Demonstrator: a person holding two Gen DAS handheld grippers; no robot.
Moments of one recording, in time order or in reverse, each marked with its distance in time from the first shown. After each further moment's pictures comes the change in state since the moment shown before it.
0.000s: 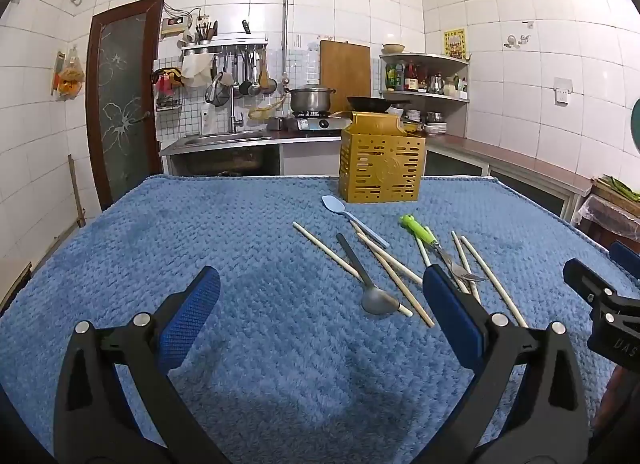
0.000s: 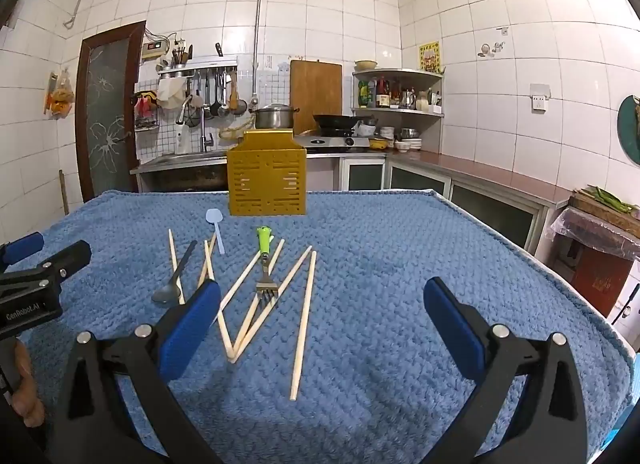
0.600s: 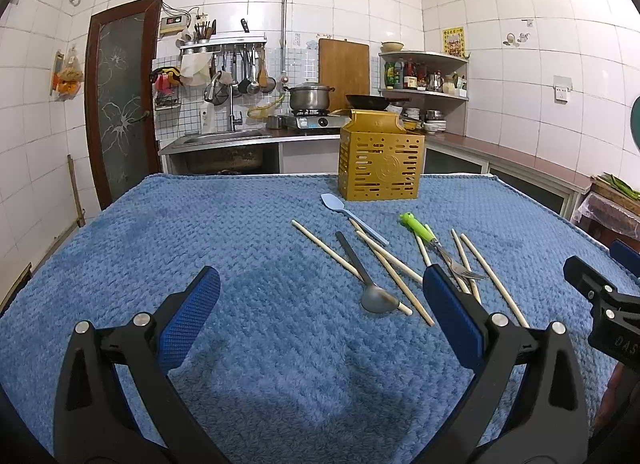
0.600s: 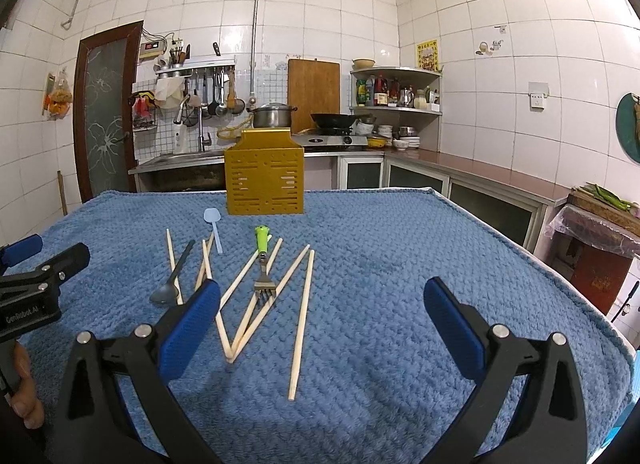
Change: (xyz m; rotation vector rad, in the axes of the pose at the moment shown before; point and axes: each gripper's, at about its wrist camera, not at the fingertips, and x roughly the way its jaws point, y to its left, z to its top) left arm 0.003 0.002 -0.005 0.001 0.006 -0.002; right arm 0.002 -0.001 0.001 0.008 0.010 -0.004
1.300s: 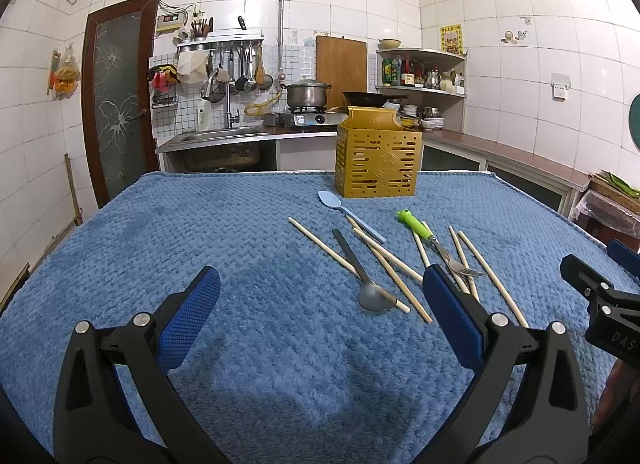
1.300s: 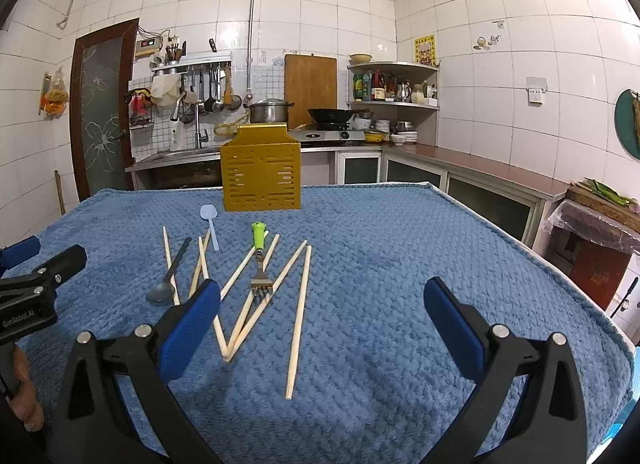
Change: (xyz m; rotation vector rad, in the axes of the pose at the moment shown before) left arm 0.002 -0.002 -0.002 0.005 0.008 -0.009; right arm 0.006 0.000 -0.003 0.010 0.016 -0.009
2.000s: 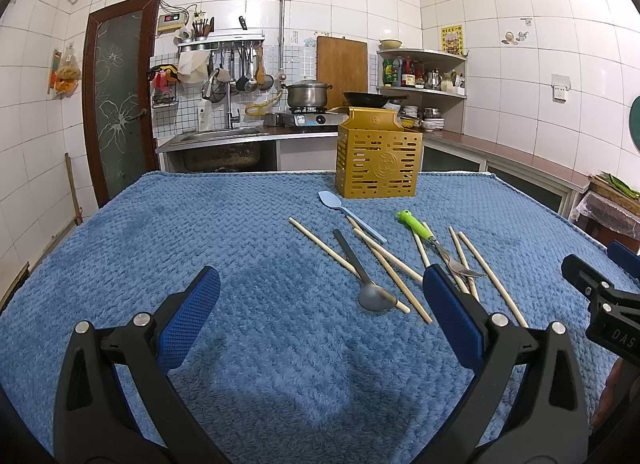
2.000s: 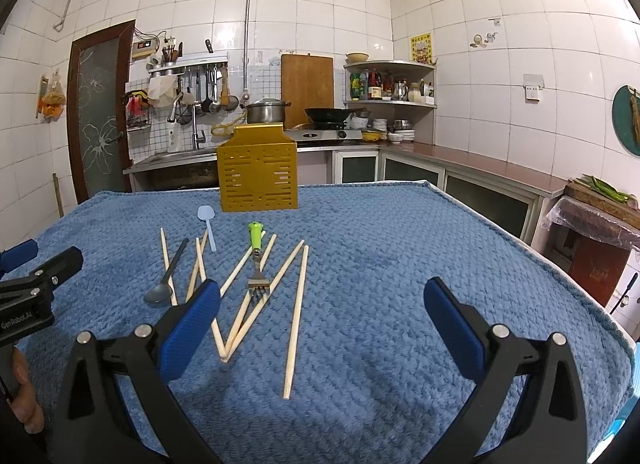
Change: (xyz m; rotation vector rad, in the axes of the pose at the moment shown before) left arm 0.000 -0.001 0.000 0.000 0.000 0.001; right arm 0.000 -0.001 -0.002 0.007 -0.001 -0.007
